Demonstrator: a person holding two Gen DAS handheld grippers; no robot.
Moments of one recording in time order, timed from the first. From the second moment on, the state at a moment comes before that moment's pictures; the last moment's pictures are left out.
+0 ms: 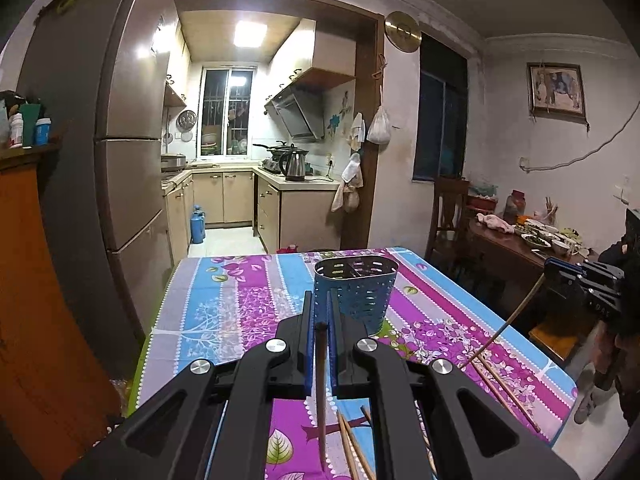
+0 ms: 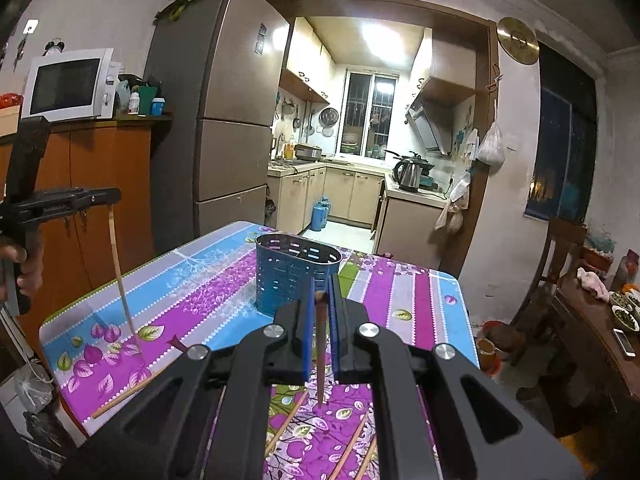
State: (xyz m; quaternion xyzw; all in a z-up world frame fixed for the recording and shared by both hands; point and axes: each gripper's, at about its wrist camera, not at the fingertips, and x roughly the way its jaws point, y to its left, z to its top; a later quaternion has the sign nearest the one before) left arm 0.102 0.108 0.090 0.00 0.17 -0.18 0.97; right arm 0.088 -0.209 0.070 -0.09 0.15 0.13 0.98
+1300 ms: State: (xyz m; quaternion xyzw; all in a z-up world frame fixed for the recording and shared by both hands) left arm 0.317 -0.011 0.163 0.02 0.04 -0.18 0.98; right arm 0.302 -0.158 0.140 -0.03 0.11 0.14 0.98
